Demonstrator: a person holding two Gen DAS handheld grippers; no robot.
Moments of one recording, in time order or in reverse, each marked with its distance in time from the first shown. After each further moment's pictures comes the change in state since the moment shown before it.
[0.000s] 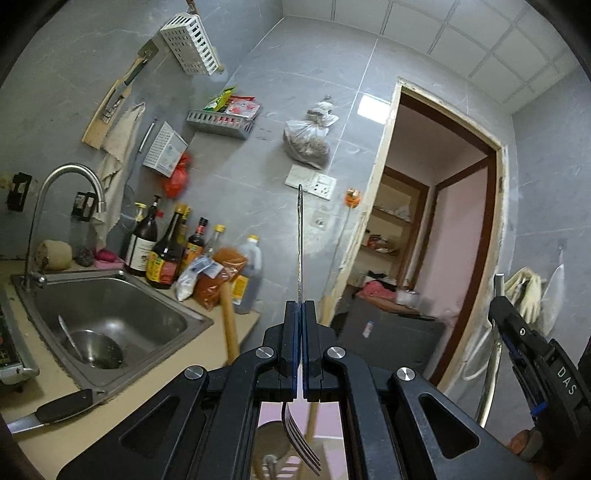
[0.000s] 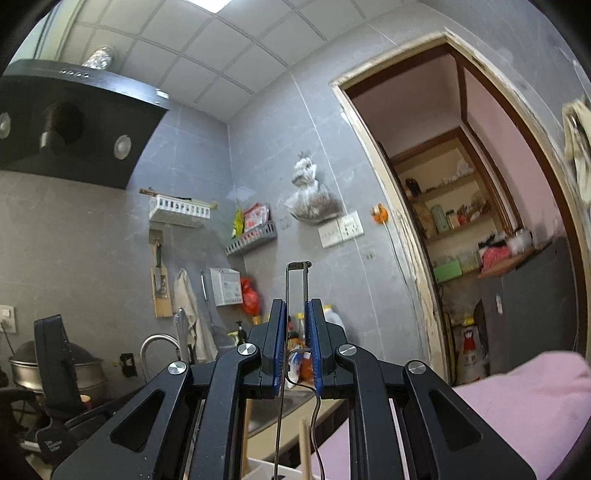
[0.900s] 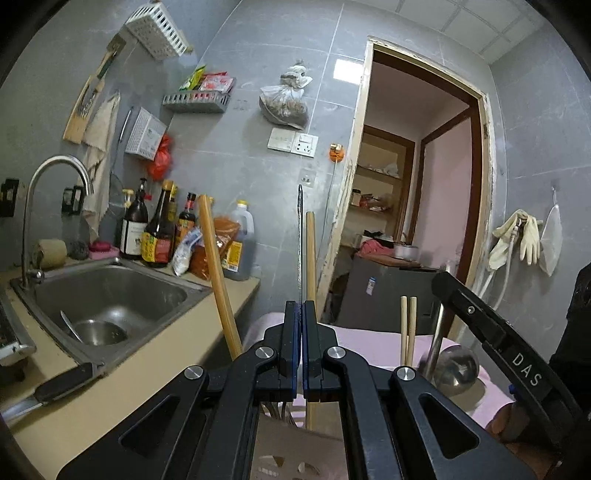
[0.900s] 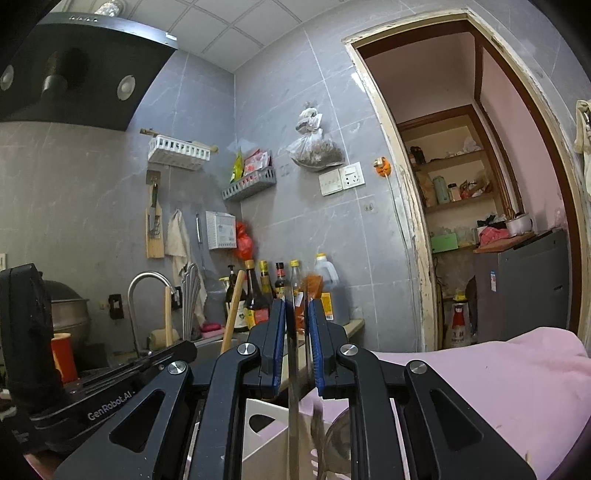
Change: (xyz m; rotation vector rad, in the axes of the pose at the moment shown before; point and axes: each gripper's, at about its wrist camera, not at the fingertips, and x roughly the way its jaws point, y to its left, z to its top) left arm 0.004 -0.011 -0.054 0.109 0.121 -0.037; right arm 0.015 0.008 -0.048 -0.091 0.163 -0.020
